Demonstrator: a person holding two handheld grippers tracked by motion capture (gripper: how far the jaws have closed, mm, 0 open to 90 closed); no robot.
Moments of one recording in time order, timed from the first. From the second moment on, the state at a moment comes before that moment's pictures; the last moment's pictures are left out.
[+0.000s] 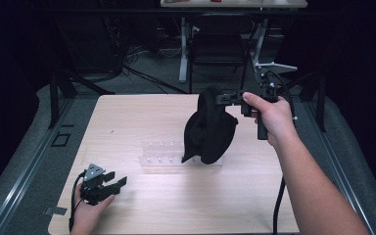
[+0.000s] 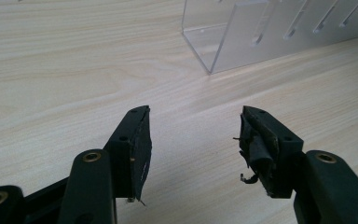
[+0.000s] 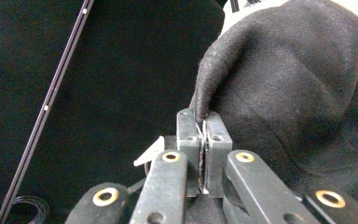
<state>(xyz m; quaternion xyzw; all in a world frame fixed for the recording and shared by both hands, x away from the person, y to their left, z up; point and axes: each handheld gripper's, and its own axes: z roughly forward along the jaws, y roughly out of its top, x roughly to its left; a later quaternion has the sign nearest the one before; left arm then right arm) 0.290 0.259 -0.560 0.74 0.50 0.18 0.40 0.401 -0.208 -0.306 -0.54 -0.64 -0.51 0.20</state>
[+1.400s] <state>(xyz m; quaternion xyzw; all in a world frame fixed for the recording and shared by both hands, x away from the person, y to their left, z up) 0.287 0.250 -0.554 0.75 0.48 0.19 0.41 0.416 -0.174 -0.327 -0.52 -0.64 -0.52 0.22</state>
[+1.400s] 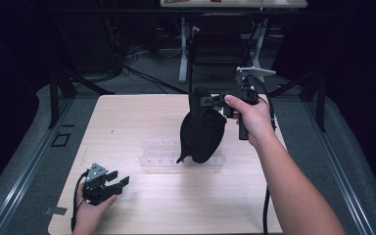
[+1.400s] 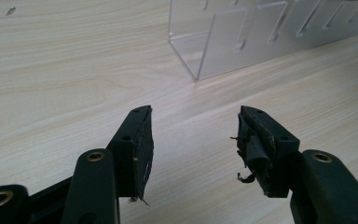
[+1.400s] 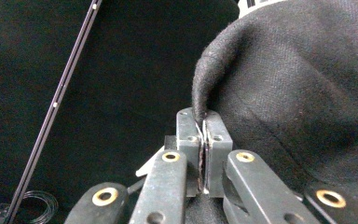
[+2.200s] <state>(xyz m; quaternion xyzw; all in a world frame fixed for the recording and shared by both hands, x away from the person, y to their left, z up) 0.282 0.219 -0.532 0.78 0.42 0.18 0.43 0.418 -0.170 -0.331 -0.52 -0.64 -0.52 0.23</state>
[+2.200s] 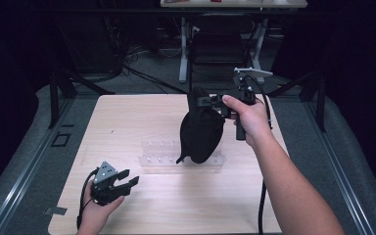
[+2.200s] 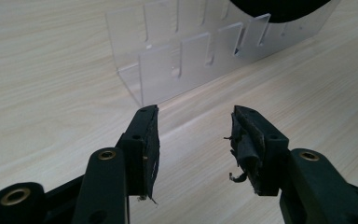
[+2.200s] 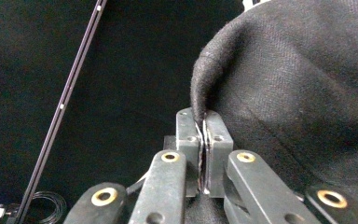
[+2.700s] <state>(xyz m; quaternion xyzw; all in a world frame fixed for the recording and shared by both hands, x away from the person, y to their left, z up) 0.295 0.174 -0.505 0.79 0.38 0.18 0.44 0.419 -0.163 -0.331 -0.52 -0.64 -0.52 0.24</state>
